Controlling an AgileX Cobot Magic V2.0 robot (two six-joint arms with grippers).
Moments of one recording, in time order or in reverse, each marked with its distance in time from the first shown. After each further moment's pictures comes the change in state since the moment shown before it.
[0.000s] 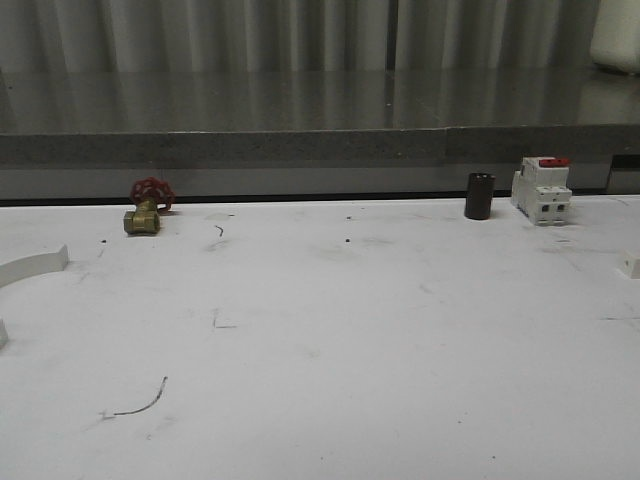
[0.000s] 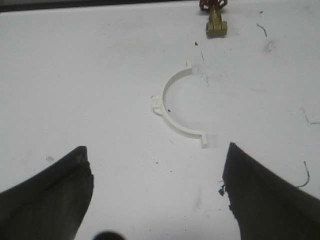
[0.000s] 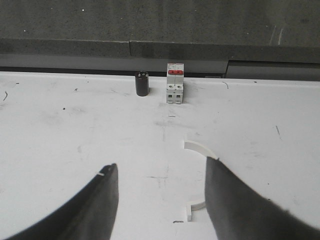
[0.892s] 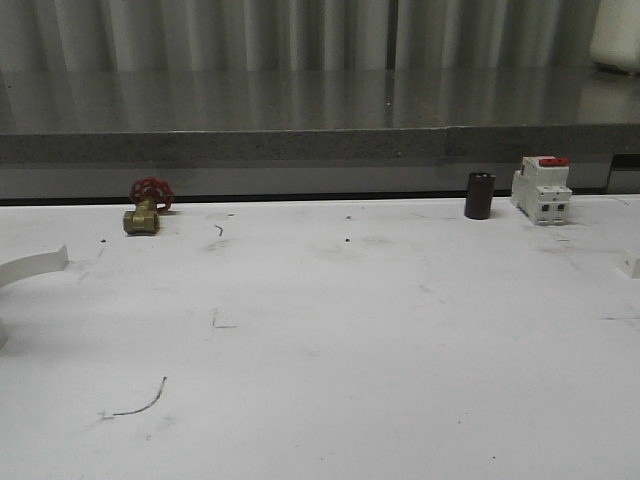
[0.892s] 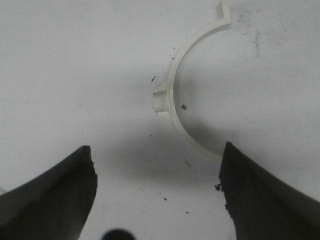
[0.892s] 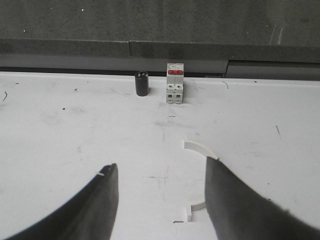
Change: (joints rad) left arm 0.000 0.774 -0.310 0.026 -0.020 0.005; right arm 0.000 0.000 0.000 0.000 0.000 0.002
